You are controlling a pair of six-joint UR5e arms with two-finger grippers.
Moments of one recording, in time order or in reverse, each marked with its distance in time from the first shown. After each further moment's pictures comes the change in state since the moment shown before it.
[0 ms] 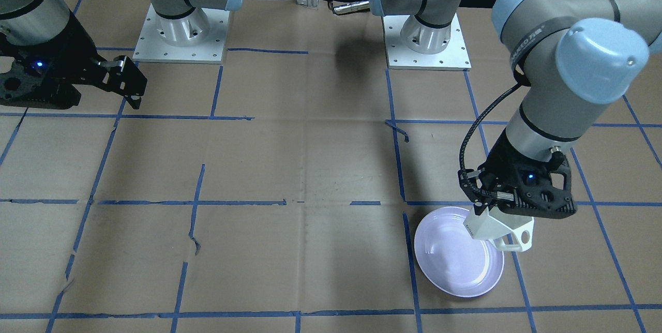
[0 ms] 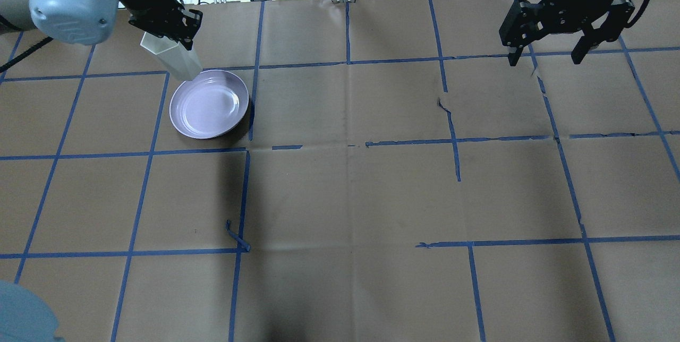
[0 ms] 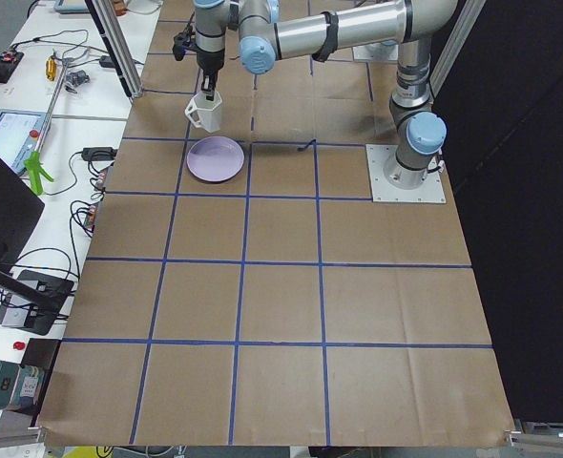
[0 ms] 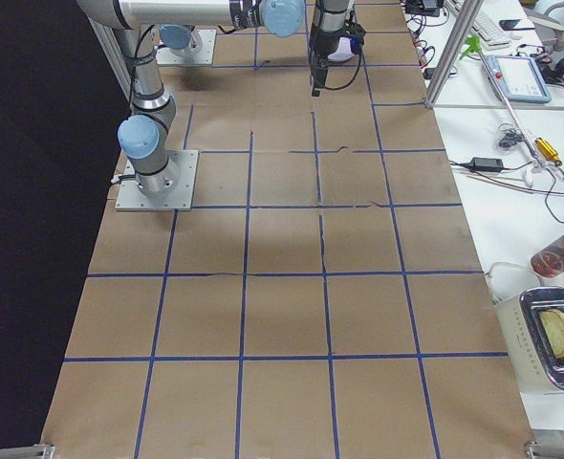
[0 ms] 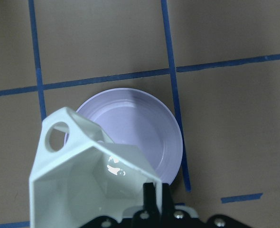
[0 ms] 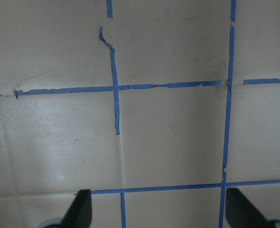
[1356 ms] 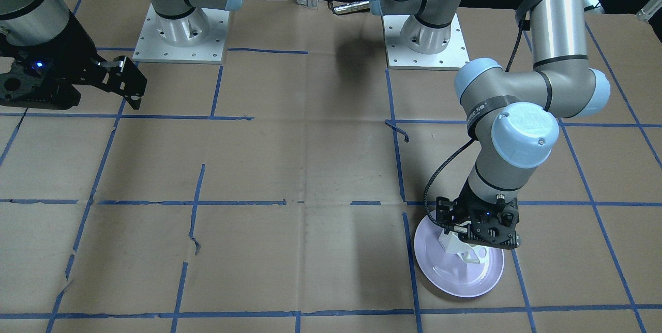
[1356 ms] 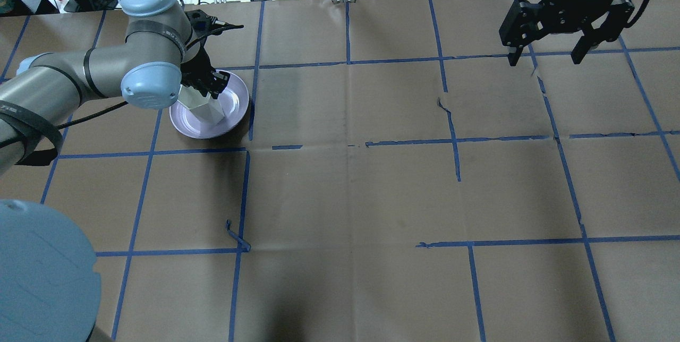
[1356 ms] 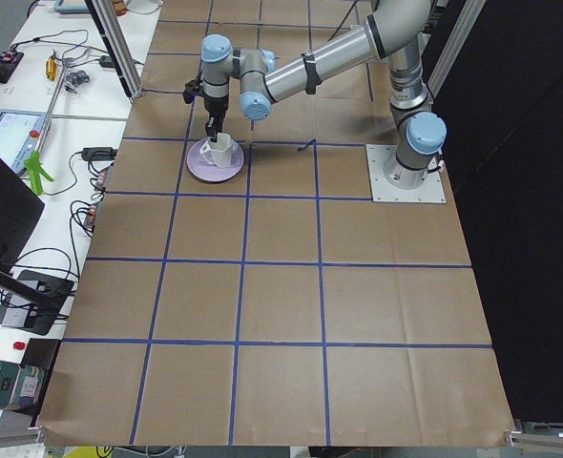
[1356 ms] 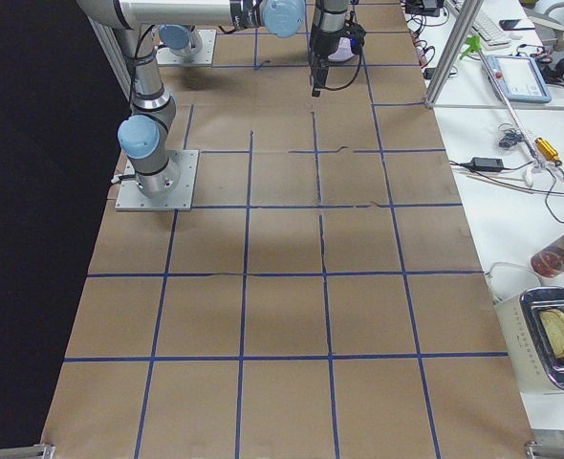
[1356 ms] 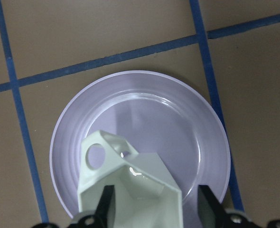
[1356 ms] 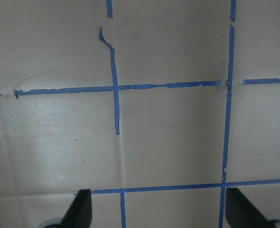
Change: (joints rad) left arm -0.004 -0.077 -0.150 0.236 0.085 0.069; right arm 0.000 0.000 0.000 0.000 0.000 0.000
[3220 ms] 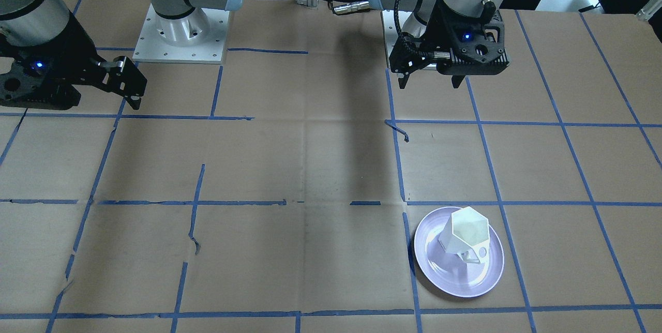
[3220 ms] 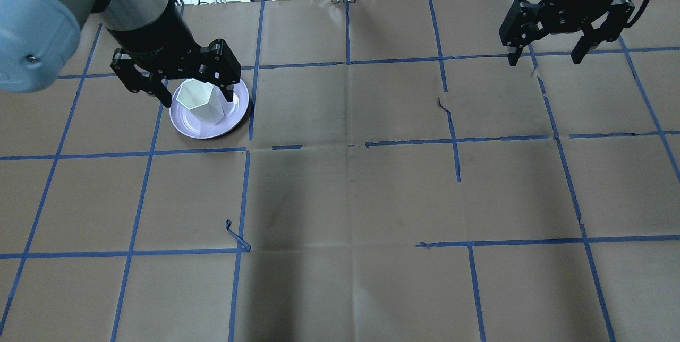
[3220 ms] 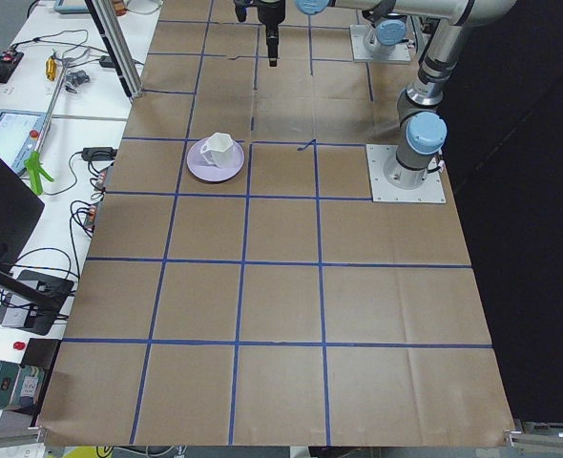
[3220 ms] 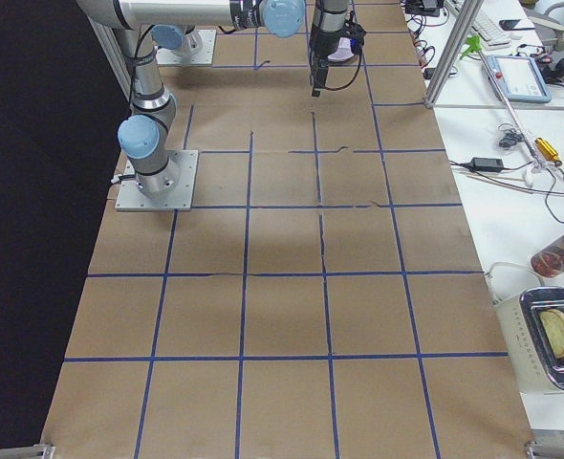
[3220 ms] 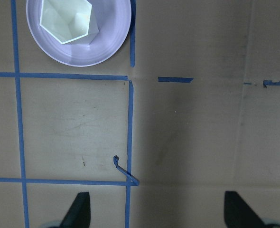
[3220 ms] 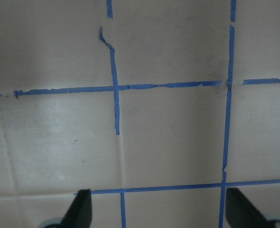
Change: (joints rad) left arm -0.143 0.390 0.105 -0.679 -0.086 -0.399; right arm 0.000 0.000 0.000 0.000 0.000 0.000
